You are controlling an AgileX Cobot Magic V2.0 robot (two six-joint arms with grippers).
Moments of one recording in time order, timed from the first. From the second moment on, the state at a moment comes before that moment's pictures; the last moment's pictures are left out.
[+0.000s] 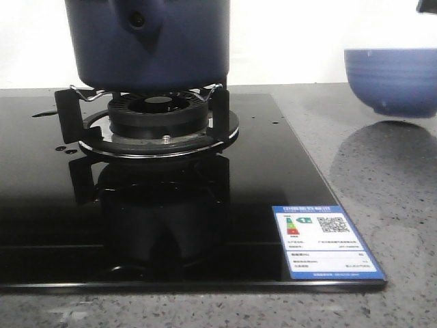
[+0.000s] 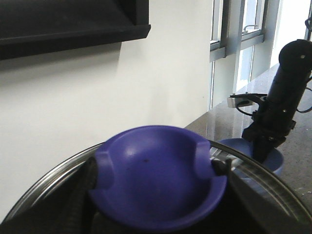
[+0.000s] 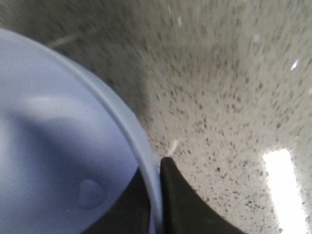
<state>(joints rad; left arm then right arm) -0.03 1.29 -1.12 -1.65 0.91 1.72 -0.17 1.80 -1.60 0.16 1.25 0.12</state>
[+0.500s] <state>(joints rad) -0.06 1.36 -1.12 -1.69 0.90 1.75 -0.17 1.76 -1.55 0.18 1.23 0.09</state>
